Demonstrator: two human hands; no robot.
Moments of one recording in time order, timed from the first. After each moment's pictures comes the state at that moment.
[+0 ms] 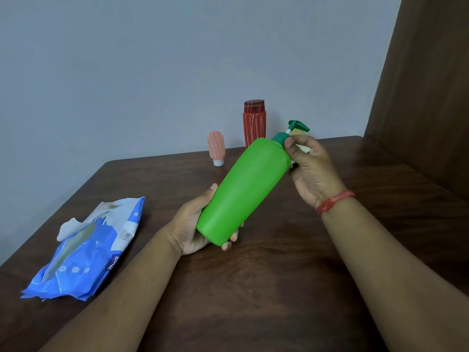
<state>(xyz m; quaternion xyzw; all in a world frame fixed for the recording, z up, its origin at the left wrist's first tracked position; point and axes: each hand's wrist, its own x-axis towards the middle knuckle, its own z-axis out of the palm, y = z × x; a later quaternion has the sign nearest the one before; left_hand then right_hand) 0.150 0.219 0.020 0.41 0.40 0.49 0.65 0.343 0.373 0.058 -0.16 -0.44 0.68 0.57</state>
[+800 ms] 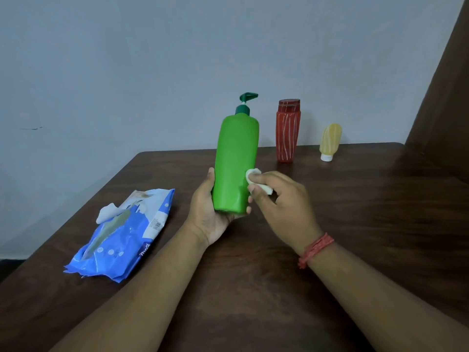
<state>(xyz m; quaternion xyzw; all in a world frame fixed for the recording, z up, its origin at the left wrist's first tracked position) 0.144 0.225 0.025 0.26 0.39 0.72 0.51 0.287 0.290 0.024 -0.20 -0.80 0.24 0.51</state>
